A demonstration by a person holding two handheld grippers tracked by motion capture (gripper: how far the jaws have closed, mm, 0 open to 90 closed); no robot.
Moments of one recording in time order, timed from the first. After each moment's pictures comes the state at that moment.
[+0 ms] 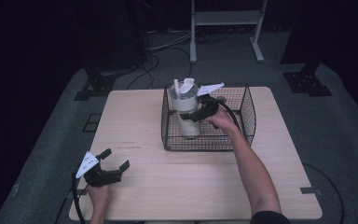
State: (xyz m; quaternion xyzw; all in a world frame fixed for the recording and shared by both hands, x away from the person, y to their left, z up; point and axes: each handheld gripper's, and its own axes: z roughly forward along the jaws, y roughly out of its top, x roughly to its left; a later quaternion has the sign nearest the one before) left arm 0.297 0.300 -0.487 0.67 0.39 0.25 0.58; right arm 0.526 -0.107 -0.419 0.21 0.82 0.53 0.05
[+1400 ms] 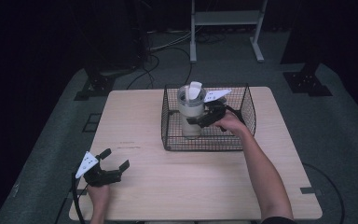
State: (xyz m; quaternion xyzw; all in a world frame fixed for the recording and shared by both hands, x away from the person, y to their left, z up) left arm 0.298 0.299 -0.487 0.66 0.40 0.25 0.58; right arm 0.509 -0.130 -0.425 0.17 0.83 0.53 0.09
